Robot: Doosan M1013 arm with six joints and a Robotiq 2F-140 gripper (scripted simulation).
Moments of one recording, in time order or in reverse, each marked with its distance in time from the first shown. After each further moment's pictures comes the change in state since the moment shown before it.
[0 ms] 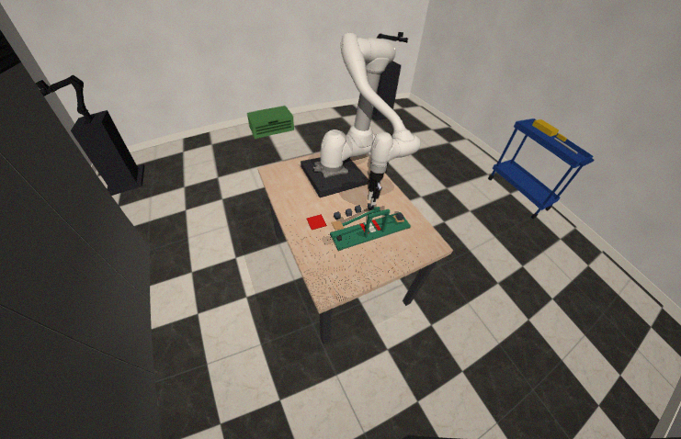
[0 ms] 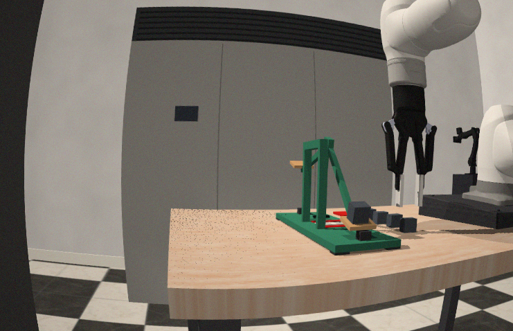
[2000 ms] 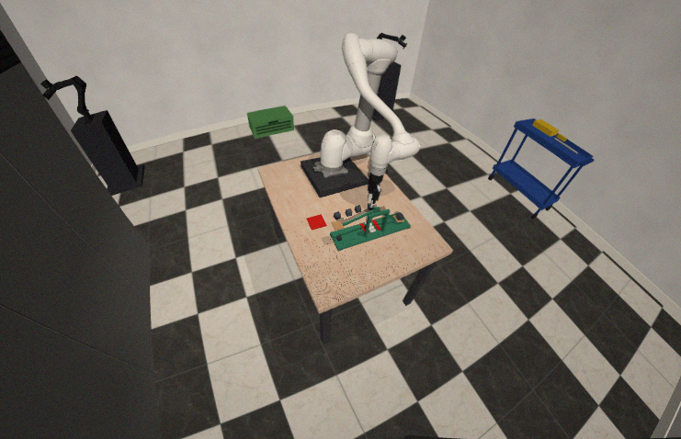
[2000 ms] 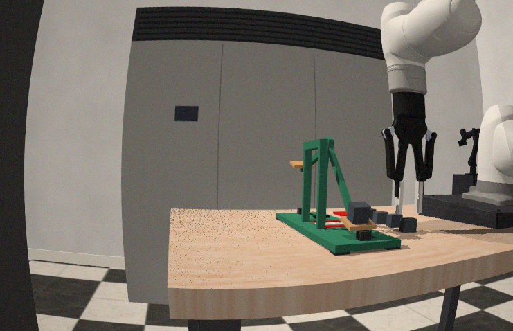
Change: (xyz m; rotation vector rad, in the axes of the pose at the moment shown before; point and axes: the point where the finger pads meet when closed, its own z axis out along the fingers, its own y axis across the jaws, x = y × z) arm 0.001 0.000 0.014 0.000 0.000 0.002
